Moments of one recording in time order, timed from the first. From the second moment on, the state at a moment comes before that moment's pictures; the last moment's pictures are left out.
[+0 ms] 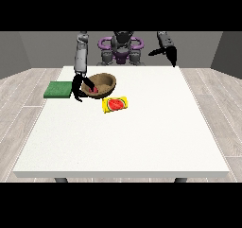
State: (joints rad) left arm -0.44 0.11 -0.06 -1.39 -0.10 0.05 -0.22; right arm -0.52 -0.25 -0.33 -0.59 -0.06 -0.25 -0.49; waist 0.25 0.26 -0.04
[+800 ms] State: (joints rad) left arm -0.33 0.16 0.07 -1.15 -0.02 0.02 -0.24; right arm -0.65 -0.30 -0.12 -0.62 0.14 -0.36 0.17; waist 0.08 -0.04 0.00
